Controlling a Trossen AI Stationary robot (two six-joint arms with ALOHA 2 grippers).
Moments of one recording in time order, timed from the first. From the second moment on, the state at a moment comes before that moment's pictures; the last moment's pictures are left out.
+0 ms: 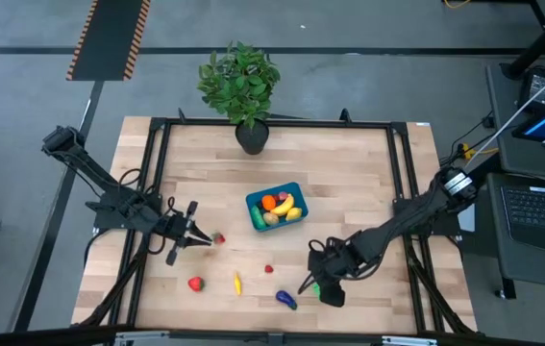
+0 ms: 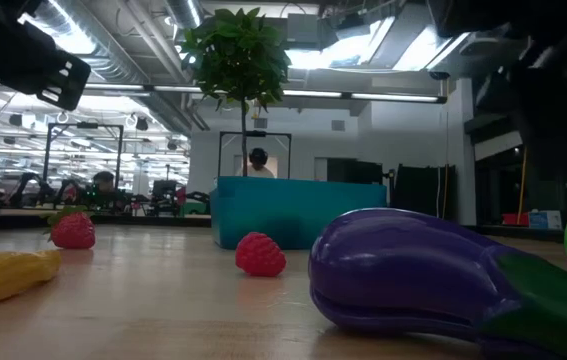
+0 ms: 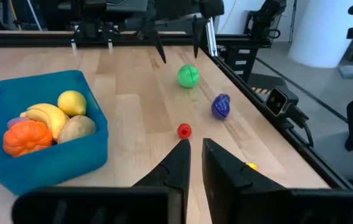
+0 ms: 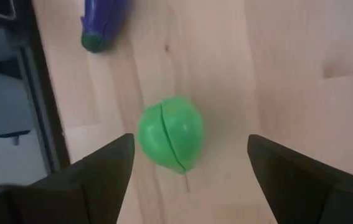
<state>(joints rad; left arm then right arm) -0.65 0.70 0.16 0.29 -0.39 -0.19 0.57 1.74 1.19 -0.67 -0.03 0.78</state>
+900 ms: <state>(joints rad) -0.65 0.70 0.16 0.29 -0.39 -0.21 0.61 1.83 1.19 -0.55 -0.06 0.78</state>
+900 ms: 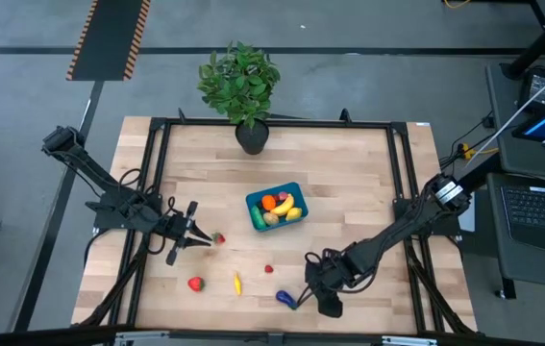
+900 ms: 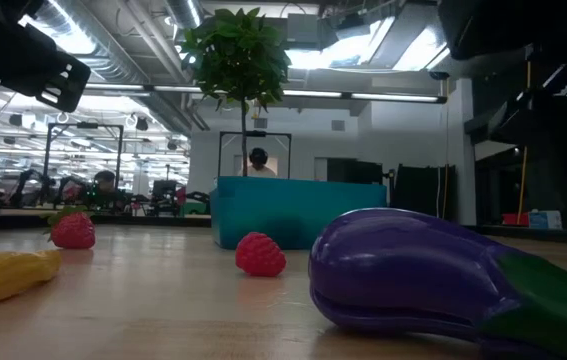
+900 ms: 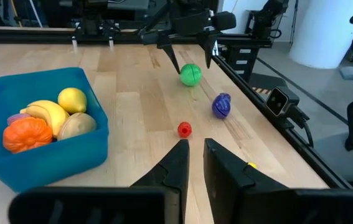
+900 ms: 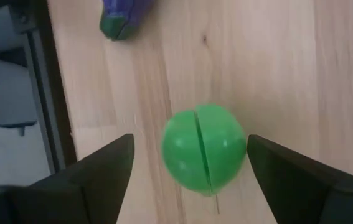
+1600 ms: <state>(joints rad) -0.65 0.70 0.16 0.29 -0.39 -0.21 0.61 1.93 1.19 -0.55 -0.07 0.74</state>
